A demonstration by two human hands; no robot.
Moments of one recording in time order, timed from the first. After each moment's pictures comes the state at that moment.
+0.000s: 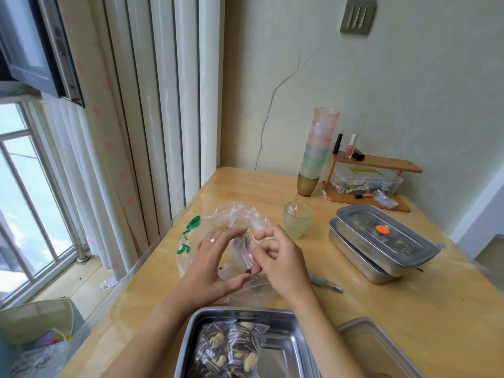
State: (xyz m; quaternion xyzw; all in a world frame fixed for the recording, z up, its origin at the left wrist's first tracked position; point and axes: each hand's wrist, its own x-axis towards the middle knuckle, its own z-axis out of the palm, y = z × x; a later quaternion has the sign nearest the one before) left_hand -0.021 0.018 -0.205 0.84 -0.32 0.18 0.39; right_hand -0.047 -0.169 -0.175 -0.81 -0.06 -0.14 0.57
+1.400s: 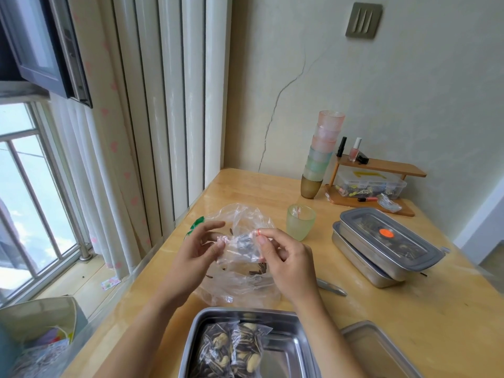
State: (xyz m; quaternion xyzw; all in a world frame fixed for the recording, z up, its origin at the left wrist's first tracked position) left_hand -0.018 0.038 -0.196 0.71 -0.18 0.06 0.68; right_hand -0.047 -0.173 -0.176 -0.81 -0.13 -0.26 0.51
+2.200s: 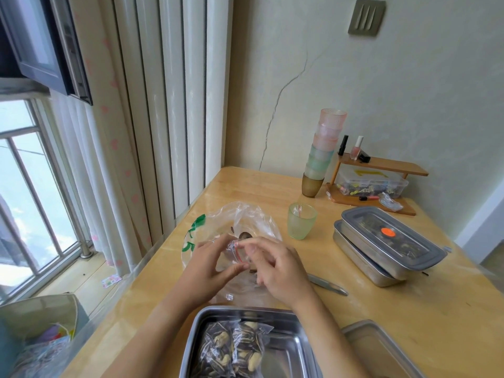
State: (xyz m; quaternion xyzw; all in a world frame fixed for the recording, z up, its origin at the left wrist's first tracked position) left_hand -0.013 0.023 -0.211 0.84 -0.30 0.18 0.41; right_hand -0.052 -0.167 -0.172 -0.85 -0.18 -0.14 0.47
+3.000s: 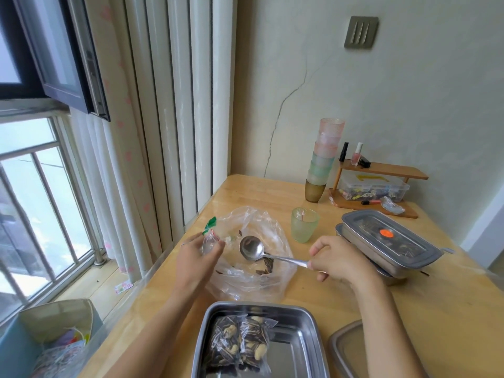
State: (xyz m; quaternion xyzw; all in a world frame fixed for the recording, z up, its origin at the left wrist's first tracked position) left_hand -0.010 0.040 -0.207 0.83 0.02 0.16 0.53; right_hand -0.067 -0.244 -0.119 -0.91 0.14 0.02 0.38
